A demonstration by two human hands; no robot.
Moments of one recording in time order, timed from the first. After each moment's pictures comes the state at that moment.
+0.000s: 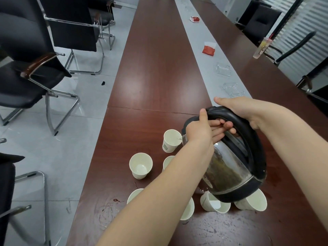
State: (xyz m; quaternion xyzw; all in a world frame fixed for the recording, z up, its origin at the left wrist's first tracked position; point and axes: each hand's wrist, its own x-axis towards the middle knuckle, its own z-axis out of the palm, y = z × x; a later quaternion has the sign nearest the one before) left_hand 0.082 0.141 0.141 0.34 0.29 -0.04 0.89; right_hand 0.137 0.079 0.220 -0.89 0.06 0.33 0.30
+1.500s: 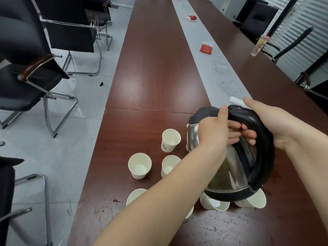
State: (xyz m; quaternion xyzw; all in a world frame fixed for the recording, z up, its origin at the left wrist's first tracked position) left_hand 0.070 0.121 0.165 0.45 0.21 -0.05 0.87; right_hand 0.105 0.032 0.223 -0.84 0.07 0.26 0.47
